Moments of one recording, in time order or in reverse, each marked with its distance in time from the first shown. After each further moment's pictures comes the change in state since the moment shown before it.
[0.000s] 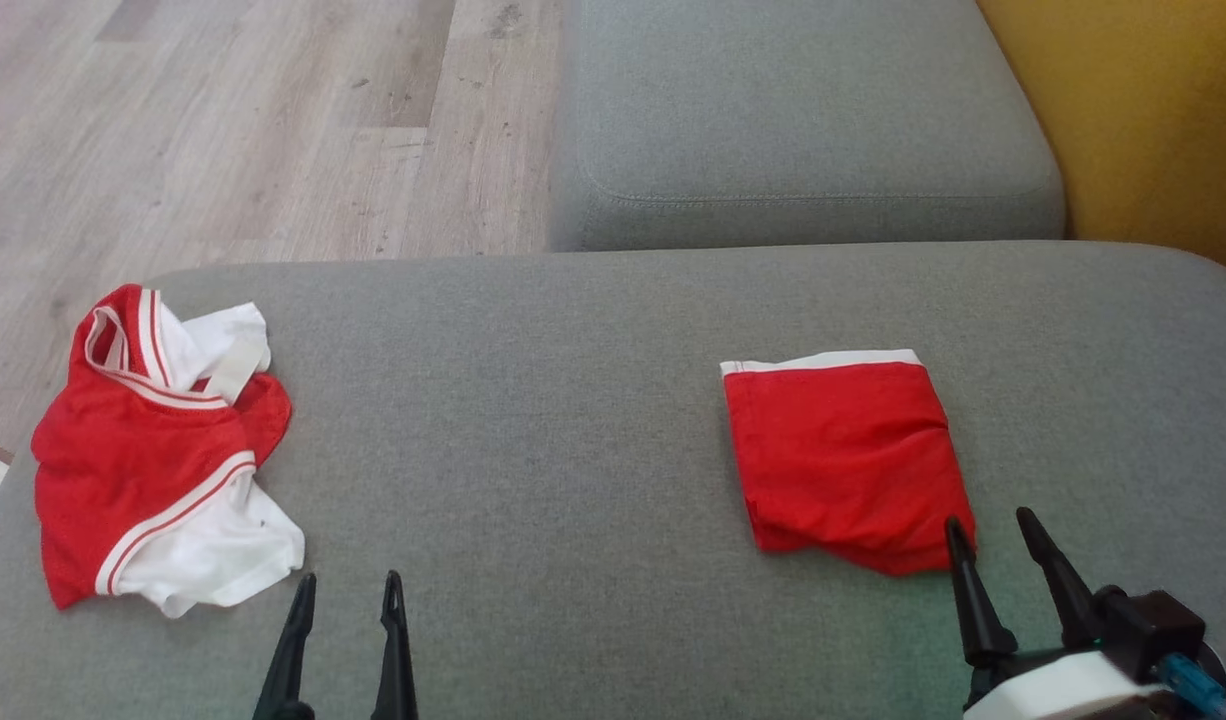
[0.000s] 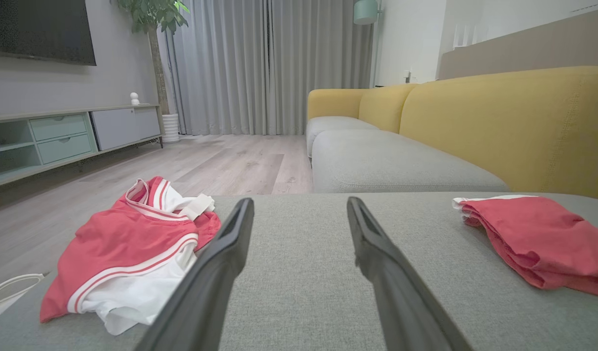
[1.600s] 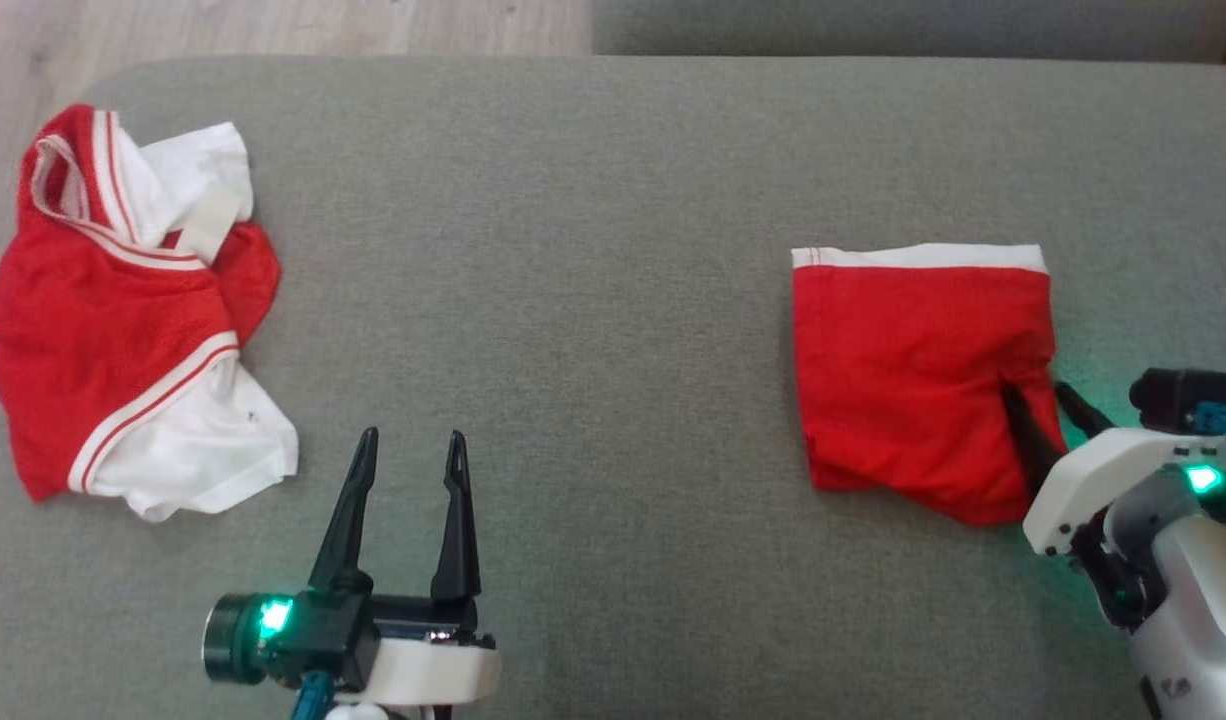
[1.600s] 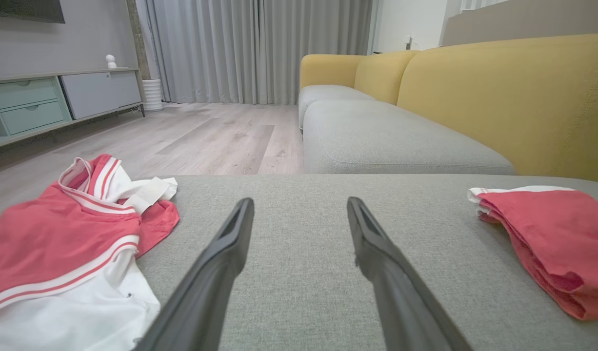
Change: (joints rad) left arm -0.237 -0.004 -0.139 0.019 -0.047 0.055 0.000; right arm -0.454 -0.151 0.059 0.404 0.198 0.000 0.336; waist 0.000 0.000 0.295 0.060
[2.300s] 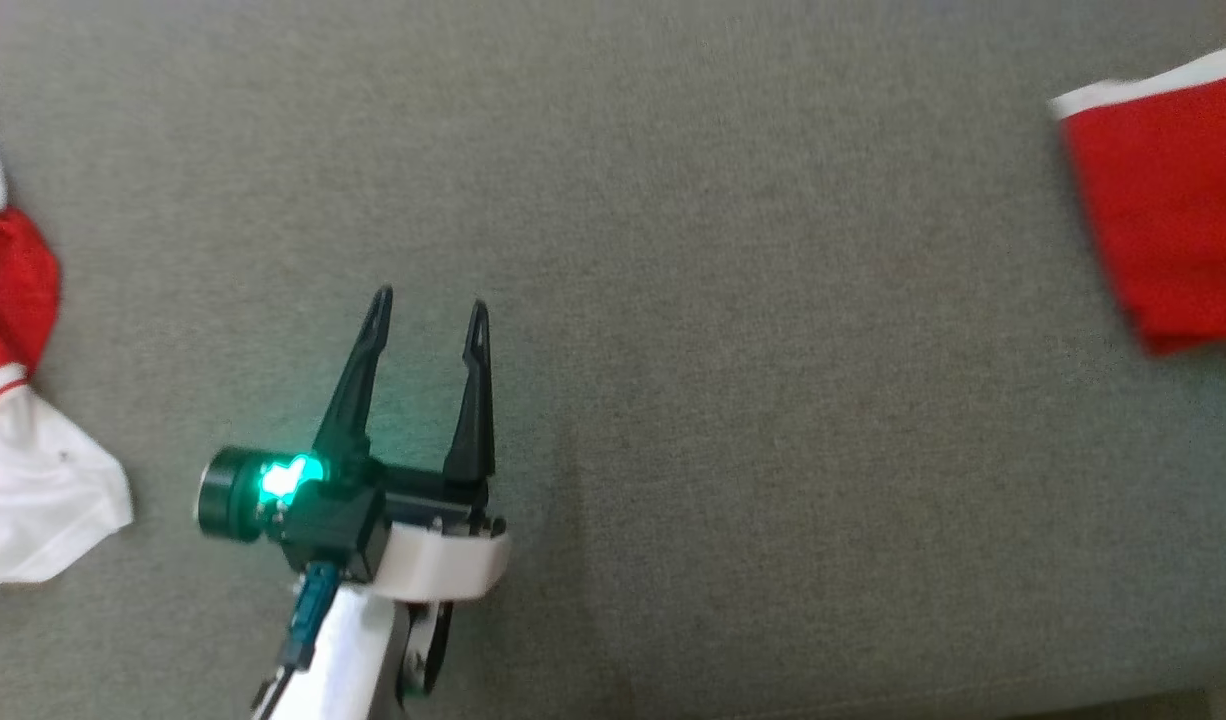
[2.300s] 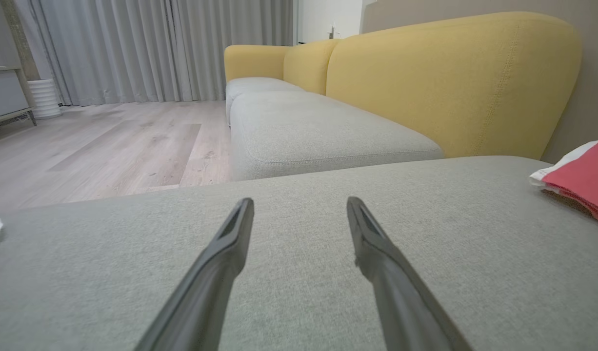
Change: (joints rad) left arm -0.208 -0.001 -0.007 0.004 0.058 -0.047 0.000; right arm -0.164 -0.420 -0.091 -0.075 -0.039 0.000 -0.035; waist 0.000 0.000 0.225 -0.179
